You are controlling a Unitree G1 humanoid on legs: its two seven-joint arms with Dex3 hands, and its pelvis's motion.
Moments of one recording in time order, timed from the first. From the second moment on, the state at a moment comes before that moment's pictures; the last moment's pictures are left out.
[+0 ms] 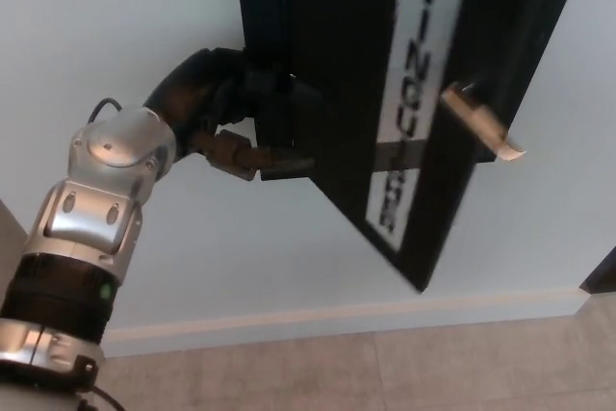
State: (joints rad) left_arm -0.63 0.29 -0.13 0.44 -0.01 0.30 -0.43; right_arm 0.26 -0.61 0.04 0.83 -0.22 -0.24 0.09
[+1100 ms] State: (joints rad) left_arm -0.85 -0.09 -0.06 0.47 -0.04 0.39 -0.27; right_arm 0.29 -0.62 0.06 0.81 -0.25 -0.25 0.08
